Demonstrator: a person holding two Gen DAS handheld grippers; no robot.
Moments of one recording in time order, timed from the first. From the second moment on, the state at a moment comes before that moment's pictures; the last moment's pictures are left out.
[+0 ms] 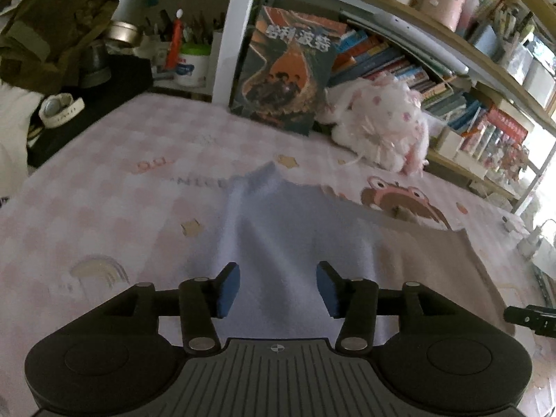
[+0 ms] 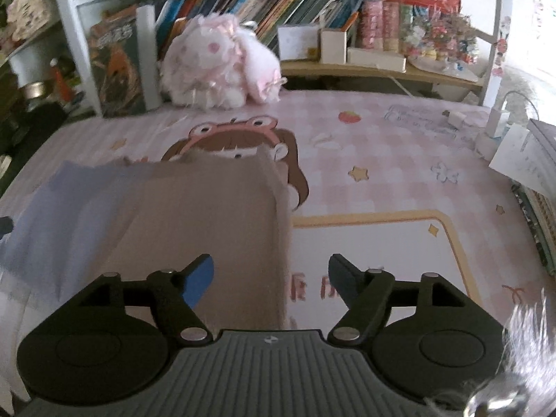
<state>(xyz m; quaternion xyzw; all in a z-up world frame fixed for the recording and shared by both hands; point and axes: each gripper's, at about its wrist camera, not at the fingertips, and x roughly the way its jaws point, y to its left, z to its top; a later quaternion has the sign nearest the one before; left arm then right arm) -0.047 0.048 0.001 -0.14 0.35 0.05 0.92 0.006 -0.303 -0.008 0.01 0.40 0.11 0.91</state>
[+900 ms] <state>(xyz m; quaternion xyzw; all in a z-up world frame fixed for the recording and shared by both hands) -0.121 -0.056 -0.006 -0.13 0.38 0.12 0.91 -0.045 -0.337 -0.036 -0.06 0.44 0.25 0.86</state>
